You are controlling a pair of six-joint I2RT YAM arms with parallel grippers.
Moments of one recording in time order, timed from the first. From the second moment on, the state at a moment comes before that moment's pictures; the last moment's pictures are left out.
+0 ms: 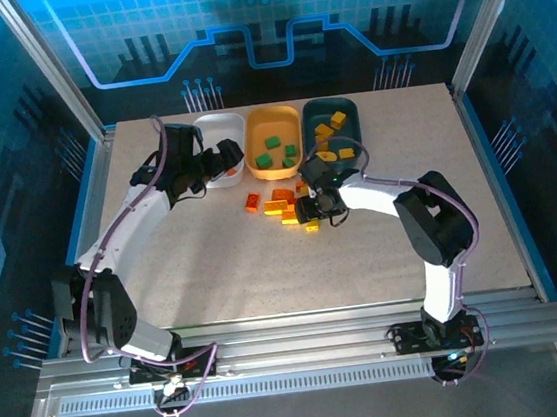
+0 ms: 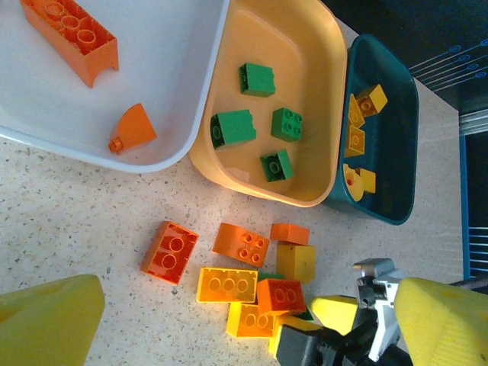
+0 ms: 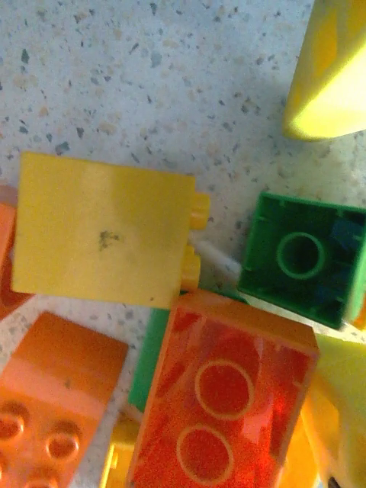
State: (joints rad) left arm -0.23 1.51 1.28 -0.50 0.20 -0.72; right arm 0.57 1.90 1.20 -0.45 0.04 0.39
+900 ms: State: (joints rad) left arm -0.19 1.51 1.27 -0.49 0.23 -0.77; right arm 0.59 1.85 1.42 -0.43 0.15 0.37
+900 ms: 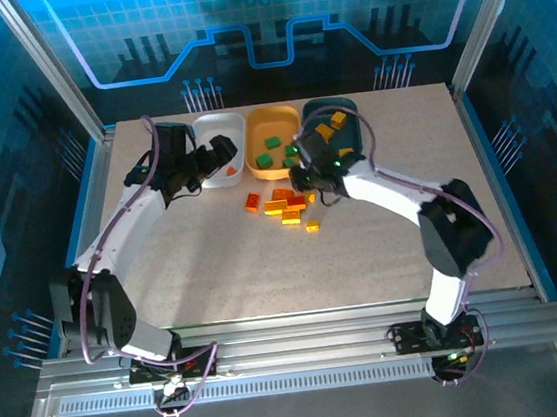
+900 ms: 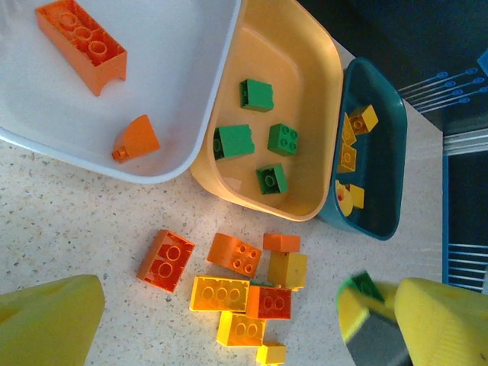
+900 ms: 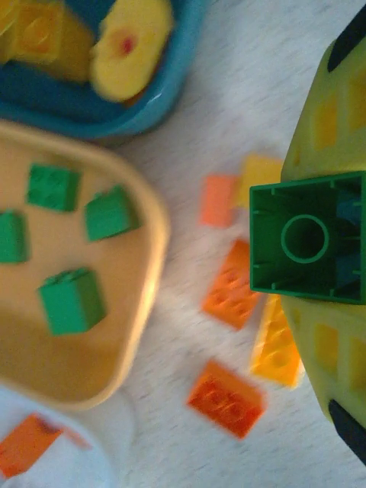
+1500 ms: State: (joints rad) left arm -0.15 1.56 1.26 -0.44 0.31 -0.82; right arm 0.57 2.18 1.85 -0.49 0.18 0.33
